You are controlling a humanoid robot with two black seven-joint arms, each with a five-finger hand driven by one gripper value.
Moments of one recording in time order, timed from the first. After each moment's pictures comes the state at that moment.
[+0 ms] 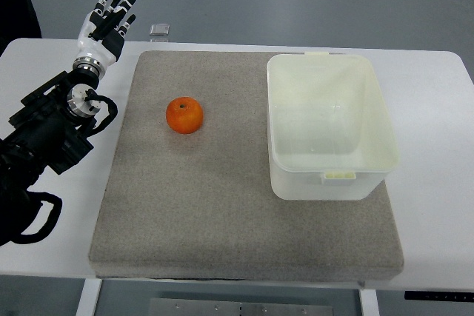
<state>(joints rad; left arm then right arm) -1.04 0.07 -0.54 -0.09 -0.27 -0.29 -0.36 0.02 0.00 -0.05 0.16 0.04 -0.07 0.15</state>
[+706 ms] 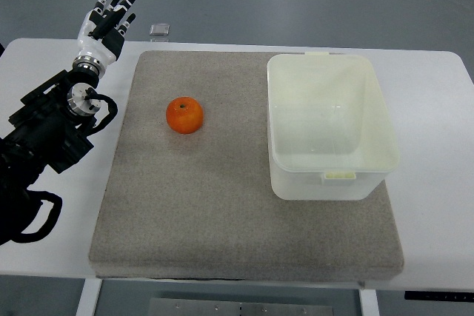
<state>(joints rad) -1.05 0.07 -0.54 -0.09 -0.27 -0.29 -0.35 0.02 0.00 -0.05 0.16 0.04 -0.07 0.15</state>
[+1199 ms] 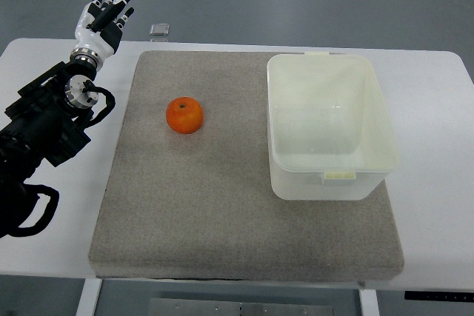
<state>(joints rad) -1.07 0.08 -0.52 -0.09 -0.25 -0.26 -0.33 0.02 0.00 -0.05 0.16 0.04 -0.07 0.15</state>
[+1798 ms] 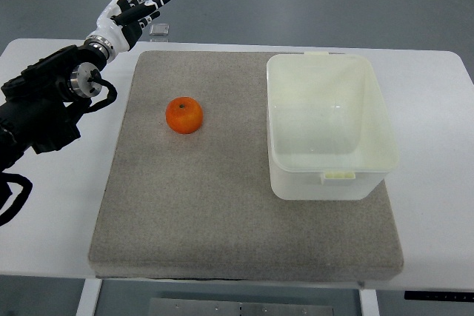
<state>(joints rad) -1.13 0.19 -0.21 -0.30 -0.25 -0.20 -0.24 0.02 0.00 -0.05 0.16 0.04 -0.07 0.15</state>
